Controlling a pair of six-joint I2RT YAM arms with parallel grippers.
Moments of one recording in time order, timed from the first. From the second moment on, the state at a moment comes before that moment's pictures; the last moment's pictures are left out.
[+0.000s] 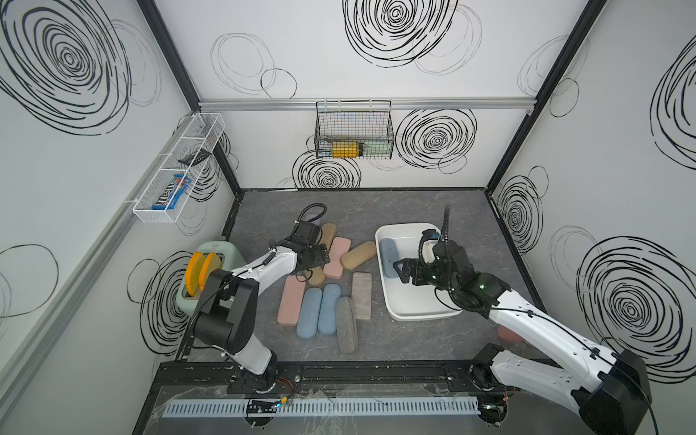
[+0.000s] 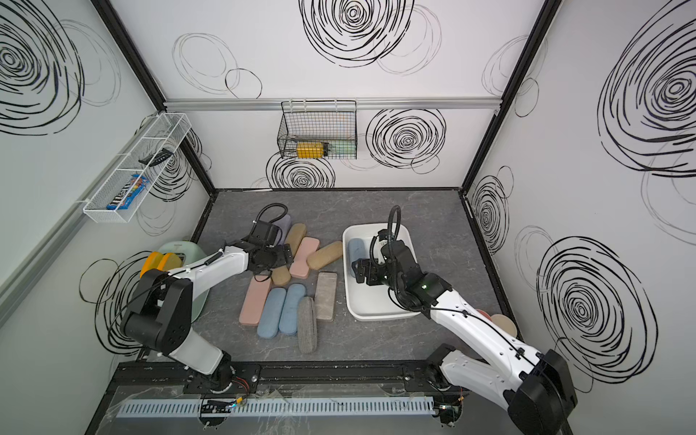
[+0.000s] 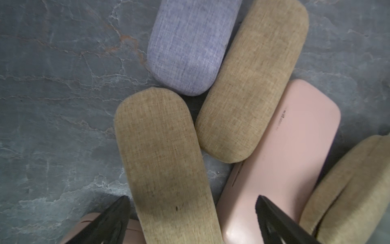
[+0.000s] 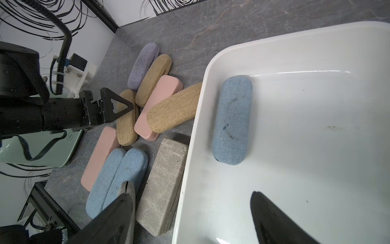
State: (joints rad) left arm -0.29 1.62 0.96 -0.45 -0.09 -0.61; right arm 0.66 1.02 0.76 -0.36 -0.01 0.56
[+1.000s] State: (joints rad) left arm -0.29 1.75 0.96 -0.42 -0.19 -0.60; right arm 0.61 0.92 0.71 -0.39 -0.02 0.56
